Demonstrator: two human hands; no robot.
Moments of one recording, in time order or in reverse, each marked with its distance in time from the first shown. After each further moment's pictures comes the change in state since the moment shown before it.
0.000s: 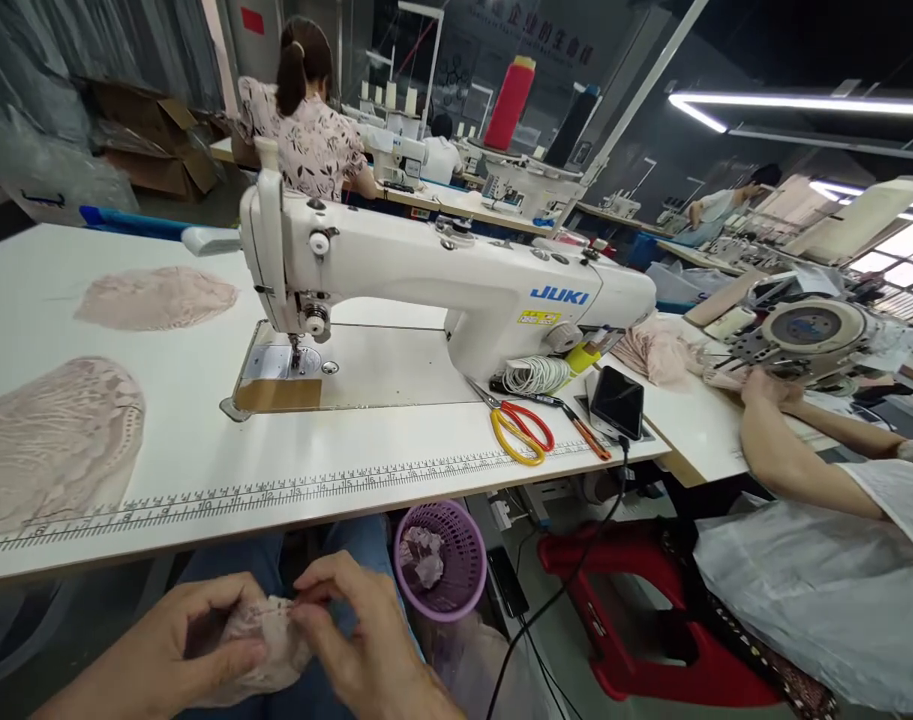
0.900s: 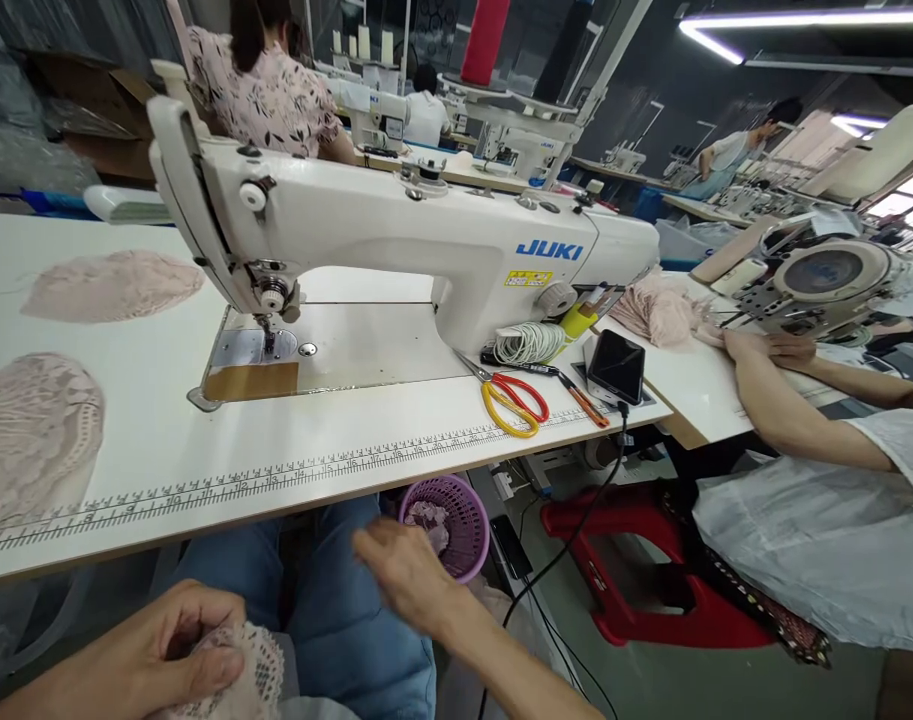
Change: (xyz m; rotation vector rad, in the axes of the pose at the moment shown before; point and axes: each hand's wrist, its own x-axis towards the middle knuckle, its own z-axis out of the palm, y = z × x) left_hand -0.003 -0.016 -0.001 -0.009 -0.214 -0.191; right_hand 0.002 0.059 -0.053 -0.727 -0.301 -0.191
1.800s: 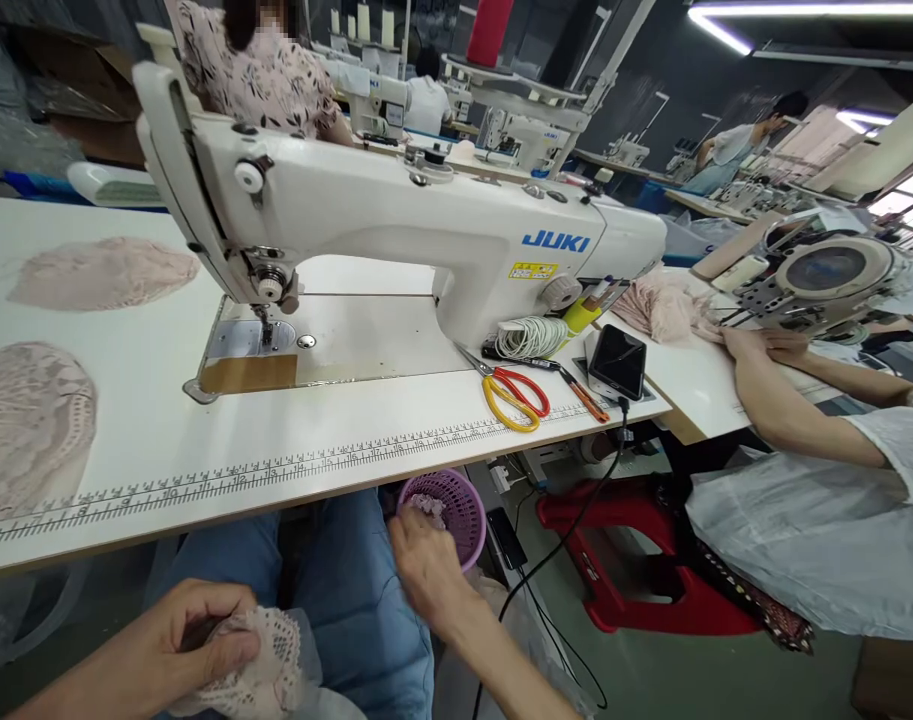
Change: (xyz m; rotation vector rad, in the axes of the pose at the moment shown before) left_hand 0.009 0.005 0.010 -0.116 -0.059 0.081; right_hand -0.017 -0.001 0.006 -0.181 0.065 0.244
